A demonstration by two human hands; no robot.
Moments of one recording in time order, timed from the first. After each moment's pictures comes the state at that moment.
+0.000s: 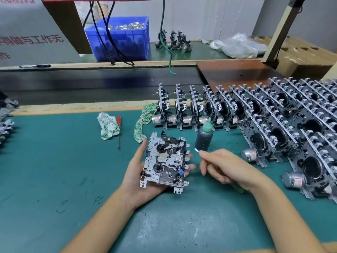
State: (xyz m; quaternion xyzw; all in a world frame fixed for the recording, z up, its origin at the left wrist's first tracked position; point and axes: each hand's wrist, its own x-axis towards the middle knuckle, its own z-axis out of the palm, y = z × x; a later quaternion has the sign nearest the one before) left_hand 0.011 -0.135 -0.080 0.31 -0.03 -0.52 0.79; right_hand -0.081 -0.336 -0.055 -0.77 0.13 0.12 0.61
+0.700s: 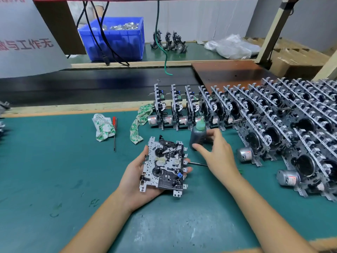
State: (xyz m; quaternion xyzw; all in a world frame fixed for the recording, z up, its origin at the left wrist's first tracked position) left_hand 0.014 -0.136 -0.090 0.30 -0.06 -0.55 0.78; right_hand -0.055 -0.330 -0.085 -0.87 0.24 -0.21 0.37
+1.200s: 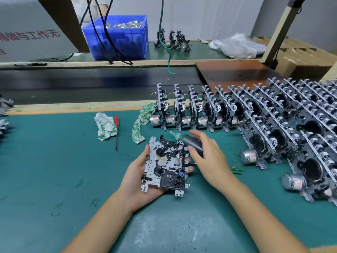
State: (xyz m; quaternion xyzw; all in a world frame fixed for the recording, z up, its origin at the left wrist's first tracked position) left_hand 0.015 -0.136 -0.091 0.29 -0.04 -0.55 0.79; right_hand -0.055 -0.310 -0.079 -0.91 0.14 -0.16 0.34
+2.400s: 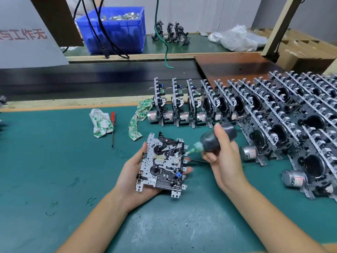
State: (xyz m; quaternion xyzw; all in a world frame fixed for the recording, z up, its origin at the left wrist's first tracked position) left_hand 0.011 -0.134 -0.081 0.25 -0.06 -0.57 0.78; right_hand -0.065 -0.307 -0.057 -0.46 0.21 -0.26 0.82
